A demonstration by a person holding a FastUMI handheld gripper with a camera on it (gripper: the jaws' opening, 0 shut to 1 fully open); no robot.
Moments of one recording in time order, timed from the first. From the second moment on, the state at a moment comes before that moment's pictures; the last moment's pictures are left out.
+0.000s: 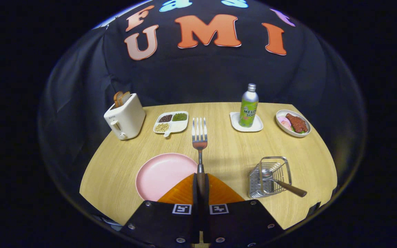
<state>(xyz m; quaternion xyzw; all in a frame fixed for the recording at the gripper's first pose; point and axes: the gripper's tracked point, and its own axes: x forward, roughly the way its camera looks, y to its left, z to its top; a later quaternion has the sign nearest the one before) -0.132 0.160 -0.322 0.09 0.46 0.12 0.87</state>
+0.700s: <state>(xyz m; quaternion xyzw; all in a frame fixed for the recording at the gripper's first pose) -0.141 0.041 -0.326 0.03 0.53 0.09 0.84</state>
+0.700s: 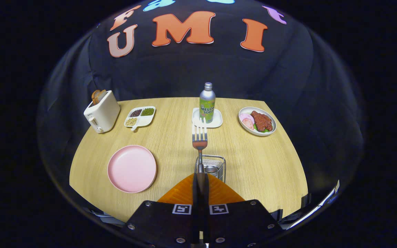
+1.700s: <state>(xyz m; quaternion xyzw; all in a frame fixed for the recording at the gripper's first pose) -0.141 0.031 -0.341 0.01 0.57 0.12 0.81</state>
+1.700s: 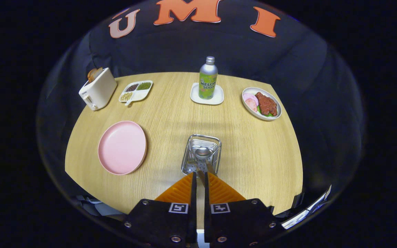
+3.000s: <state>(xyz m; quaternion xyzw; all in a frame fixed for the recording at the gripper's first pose) 0.015 -0.022 -0.045 0.05 0.06 0.01 1.00</state>
